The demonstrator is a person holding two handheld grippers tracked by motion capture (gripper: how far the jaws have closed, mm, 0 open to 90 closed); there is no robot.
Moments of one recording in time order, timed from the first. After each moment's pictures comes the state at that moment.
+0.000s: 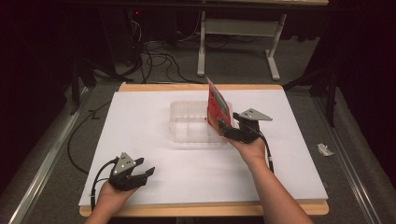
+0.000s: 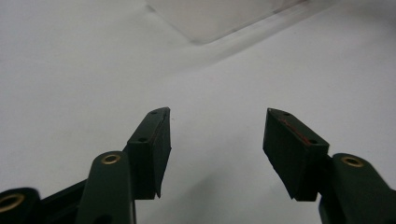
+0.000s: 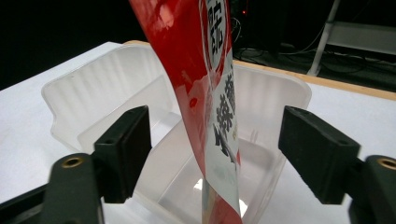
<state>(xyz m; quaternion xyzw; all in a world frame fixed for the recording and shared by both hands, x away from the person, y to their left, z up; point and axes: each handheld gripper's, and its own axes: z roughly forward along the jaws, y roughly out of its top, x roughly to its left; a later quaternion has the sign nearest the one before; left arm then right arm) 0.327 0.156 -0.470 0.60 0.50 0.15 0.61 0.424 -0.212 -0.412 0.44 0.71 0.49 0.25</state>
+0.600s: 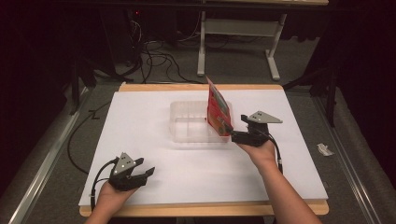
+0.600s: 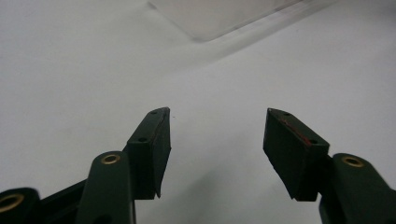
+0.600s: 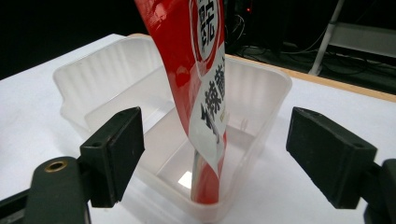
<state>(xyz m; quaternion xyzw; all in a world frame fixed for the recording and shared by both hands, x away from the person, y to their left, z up) 0.327 0.156 -0.471 0.60 0.50 0.14 0.61 0.406 -0.234 -0.403 0.43 0.72 0.48 0.25</state>
